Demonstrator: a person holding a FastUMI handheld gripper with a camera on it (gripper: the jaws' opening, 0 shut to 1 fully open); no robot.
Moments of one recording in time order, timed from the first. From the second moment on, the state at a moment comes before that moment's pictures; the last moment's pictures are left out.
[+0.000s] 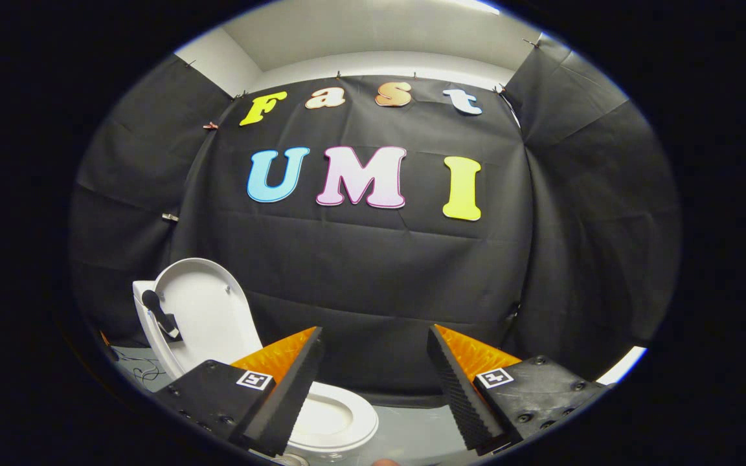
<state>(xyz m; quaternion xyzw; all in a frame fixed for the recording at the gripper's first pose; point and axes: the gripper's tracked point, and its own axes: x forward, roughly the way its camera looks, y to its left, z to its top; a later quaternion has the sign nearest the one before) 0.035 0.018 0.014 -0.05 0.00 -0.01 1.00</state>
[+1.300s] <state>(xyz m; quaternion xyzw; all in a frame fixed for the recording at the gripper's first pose) 0.036 0.037 -0.035 -0.04 0.05 0.02 1.00</state>
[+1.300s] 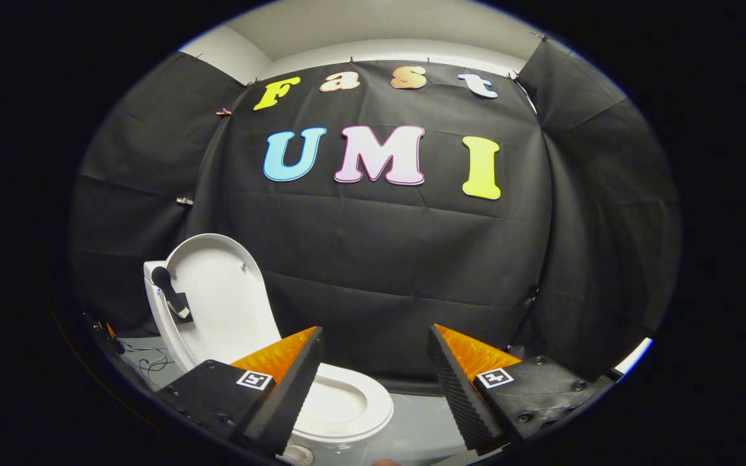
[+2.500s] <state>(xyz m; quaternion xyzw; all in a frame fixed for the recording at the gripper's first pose) 0.031 0.051 -0.033 -0.04 0.04 0.04 1.00</state>
